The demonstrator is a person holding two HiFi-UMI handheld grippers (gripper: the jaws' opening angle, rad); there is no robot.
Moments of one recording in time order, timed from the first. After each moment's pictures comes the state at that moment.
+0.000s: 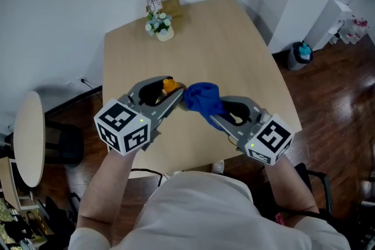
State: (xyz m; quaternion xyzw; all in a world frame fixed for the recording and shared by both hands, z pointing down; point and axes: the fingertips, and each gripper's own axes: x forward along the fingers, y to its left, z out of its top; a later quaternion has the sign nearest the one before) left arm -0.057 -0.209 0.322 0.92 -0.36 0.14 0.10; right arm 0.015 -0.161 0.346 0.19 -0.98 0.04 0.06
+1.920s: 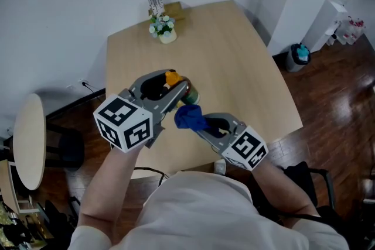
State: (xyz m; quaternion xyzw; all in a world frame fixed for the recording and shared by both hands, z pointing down) left arm -0.061 -0.194 0.291 0.92 -0.36 0.11 0.09; right arm -0.038 -0.111 0.417 0.18 -0.97 0.05 0.12
